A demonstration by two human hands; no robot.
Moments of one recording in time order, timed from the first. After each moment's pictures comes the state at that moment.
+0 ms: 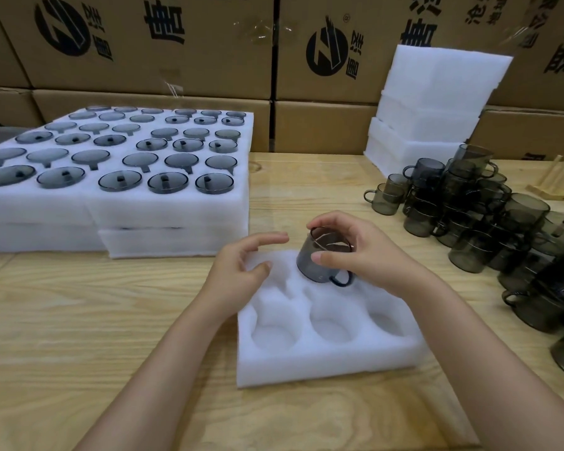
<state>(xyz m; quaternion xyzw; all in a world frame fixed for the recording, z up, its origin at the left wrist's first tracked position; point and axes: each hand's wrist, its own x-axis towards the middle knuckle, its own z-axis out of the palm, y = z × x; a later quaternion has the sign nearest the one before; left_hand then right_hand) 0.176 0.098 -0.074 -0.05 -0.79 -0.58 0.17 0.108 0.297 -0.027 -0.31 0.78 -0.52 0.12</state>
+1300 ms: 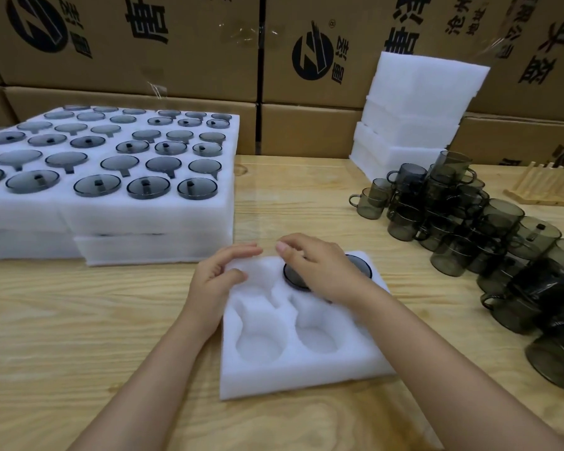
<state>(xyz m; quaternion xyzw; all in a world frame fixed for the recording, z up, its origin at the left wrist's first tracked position) 0.172 0.099 -0.090 0.02 -0.67 -0.73 0.16 0.108 0.266 -0.047 -0.27 0.89 -0.35 0.06</state>
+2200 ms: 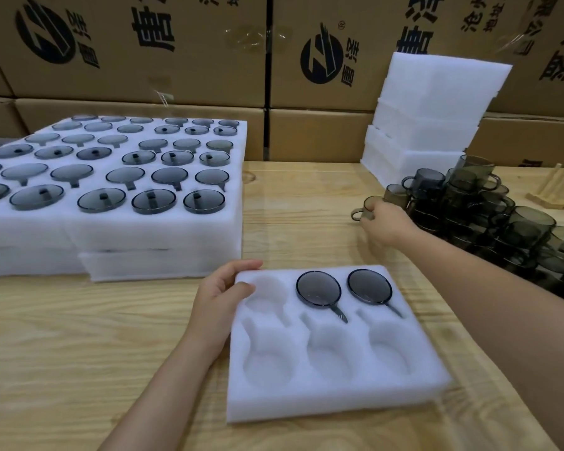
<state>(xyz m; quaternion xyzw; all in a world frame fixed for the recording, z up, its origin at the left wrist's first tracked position) 0.168 0.094 -0.094 0.09 -0.61 -0.78 0.13 -0.040 0.319 -0.042 -0.07 0.98 -0.19 -0.02</state>
